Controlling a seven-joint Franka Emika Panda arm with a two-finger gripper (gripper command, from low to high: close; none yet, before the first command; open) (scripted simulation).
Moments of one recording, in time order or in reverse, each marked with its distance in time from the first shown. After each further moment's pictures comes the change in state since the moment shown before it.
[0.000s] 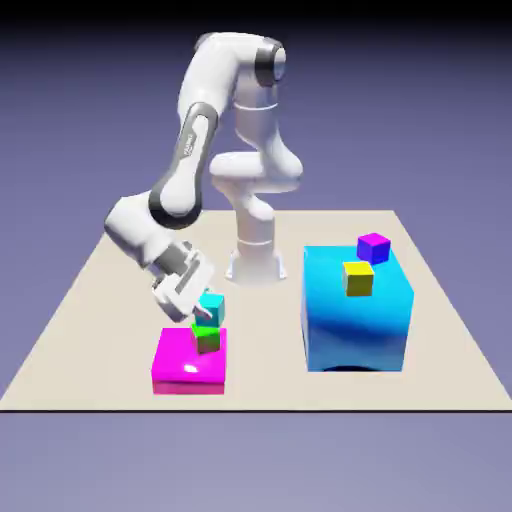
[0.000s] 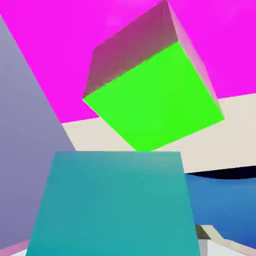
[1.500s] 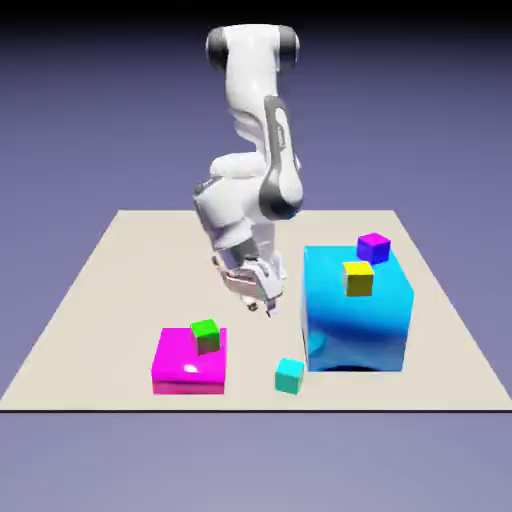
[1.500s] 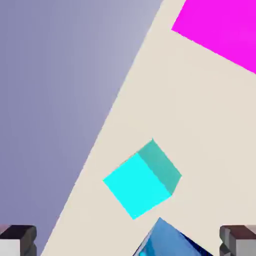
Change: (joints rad) arm 0.474 -0.062 0.043 -0.205 0.154 0.568 -0.355
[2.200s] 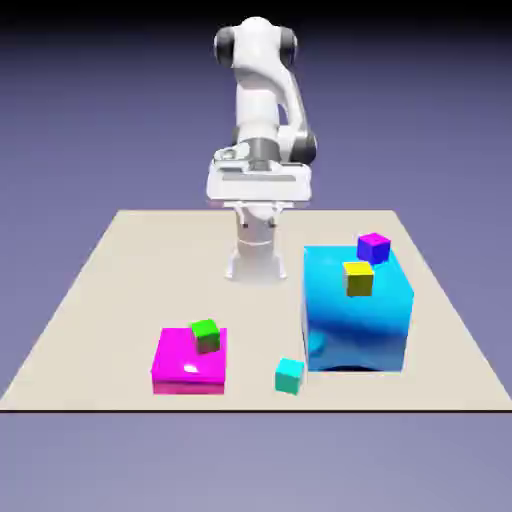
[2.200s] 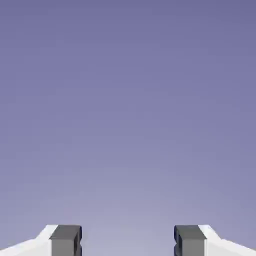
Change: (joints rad) arm -0.293 -0.547 0.334 -0.207 -0.913 0.454 -0.367
